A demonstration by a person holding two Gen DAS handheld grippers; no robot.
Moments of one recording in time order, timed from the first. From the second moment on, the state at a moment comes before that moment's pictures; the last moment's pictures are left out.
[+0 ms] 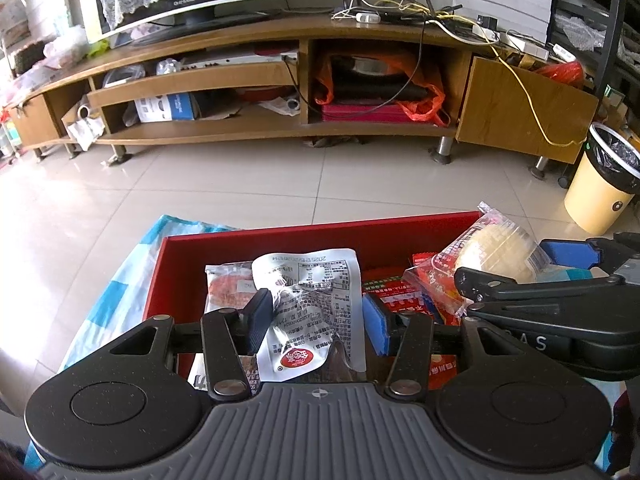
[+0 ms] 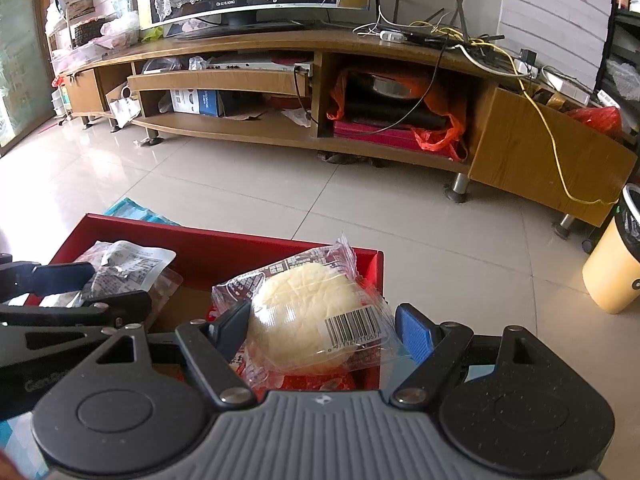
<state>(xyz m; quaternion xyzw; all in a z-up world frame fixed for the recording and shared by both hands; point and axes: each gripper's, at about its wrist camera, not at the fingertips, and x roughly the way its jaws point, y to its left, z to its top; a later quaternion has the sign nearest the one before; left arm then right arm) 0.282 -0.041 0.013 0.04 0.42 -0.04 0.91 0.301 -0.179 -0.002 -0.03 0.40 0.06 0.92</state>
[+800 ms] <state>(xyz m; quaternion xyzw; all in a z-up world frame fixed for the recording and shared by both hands) 0.254 -0.044 0.023 0.03 0.43 -0.05 0.90 0.273 -0.177 0.012 -0.05 0.41 0.05 0.91</state>
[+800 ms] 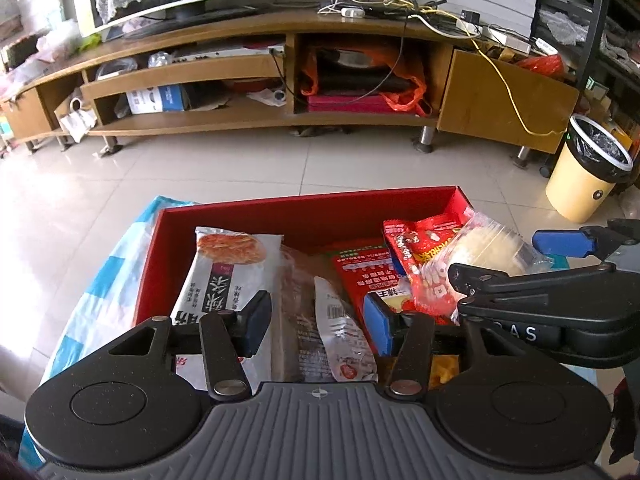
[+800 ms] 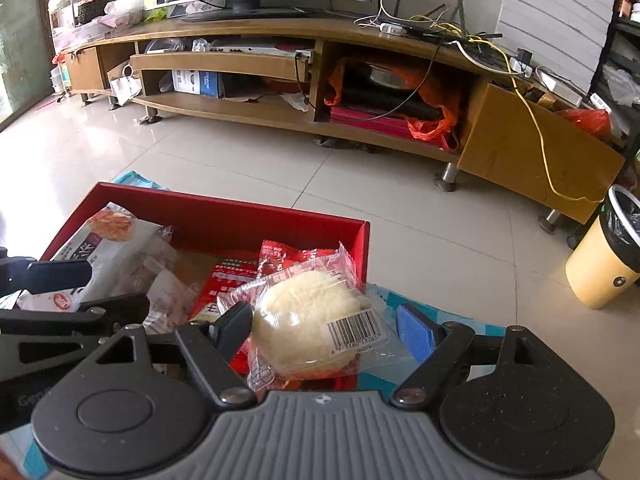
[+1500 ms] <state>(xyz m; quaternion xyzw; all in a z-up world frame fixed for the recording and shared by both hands) 0.252 -0.029 0.034 0.01 0.42 -0.04 0.90 0.273 -0.182 0.024 0.00 0.41 0.06 0.91</state>
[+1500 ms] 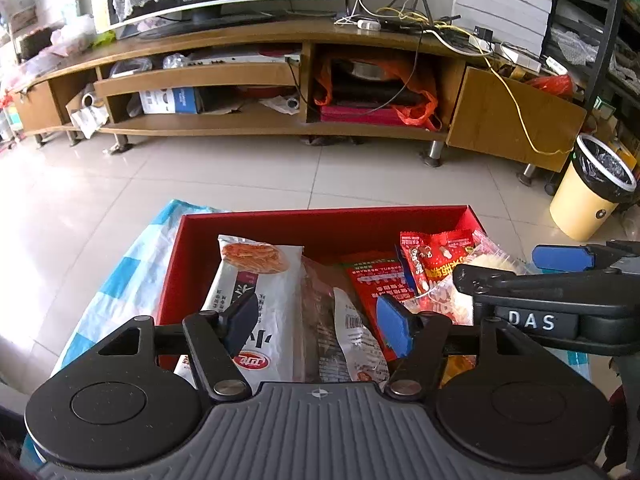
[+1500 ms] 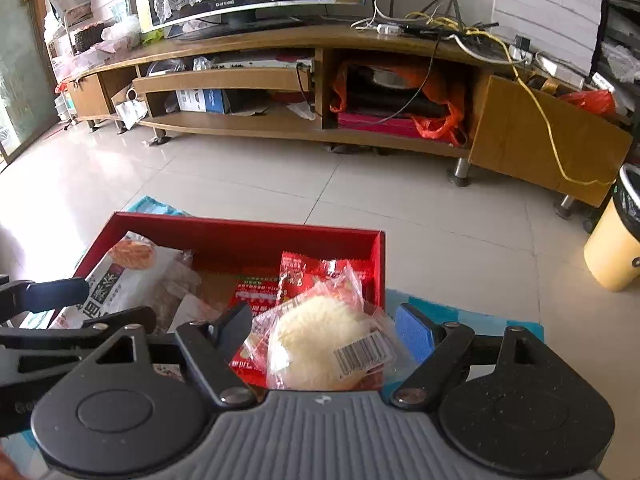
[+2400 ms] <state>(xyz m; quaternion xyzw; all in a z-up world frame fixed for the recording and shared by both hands) 0.217 -0.019 0.045 0.01 0.43 -0.03 0.90 0.226 -0.186 0.037 0.00 0.41 0.04 0.91</state>
